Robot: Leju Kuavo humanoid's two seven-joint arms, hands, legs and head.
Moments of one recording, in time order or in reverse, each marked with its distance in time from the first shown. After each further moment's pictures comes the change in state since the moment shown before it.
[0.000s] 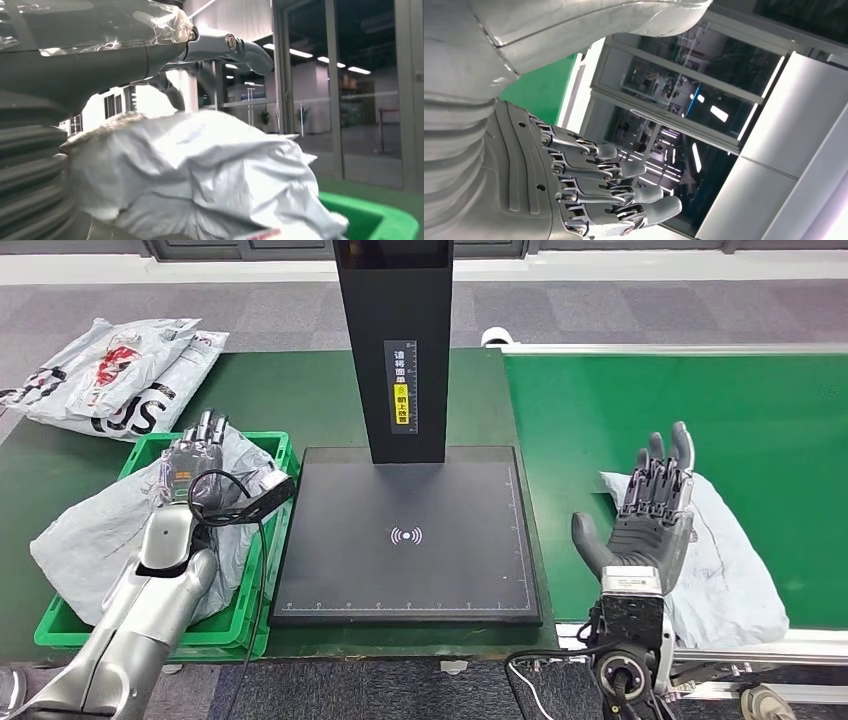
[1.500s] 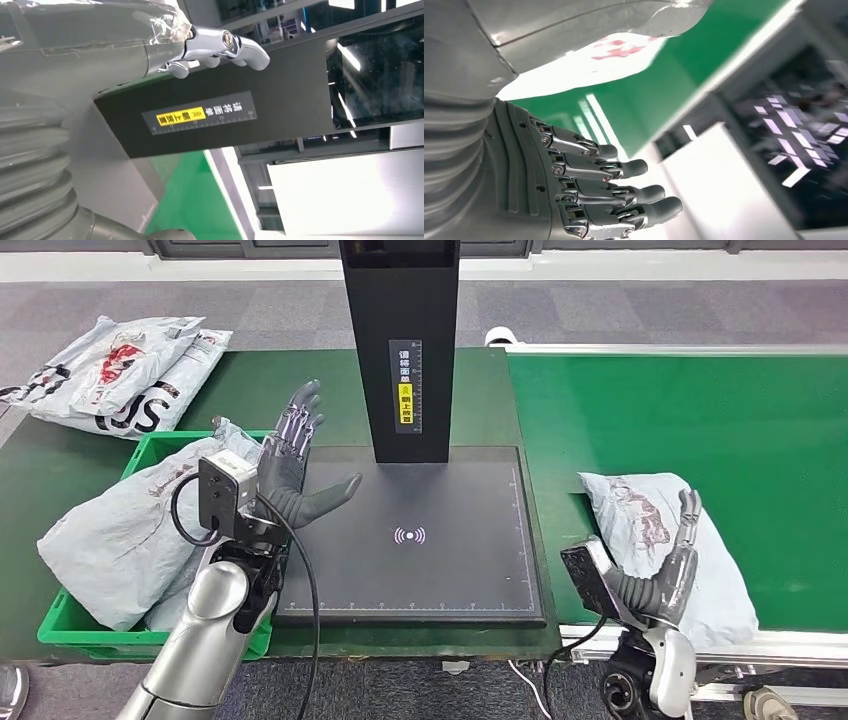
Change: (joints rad) left arm 0.198 -0.173 -0.231 -0.622 1.457 -0.319 -0.367; right arm 0.070 -0.005 -0.211 0.245 0.682 -0.033 0.496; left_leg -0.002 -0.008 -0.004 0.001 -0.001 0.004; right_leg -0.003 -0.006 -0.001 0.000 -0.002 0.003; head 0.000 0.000
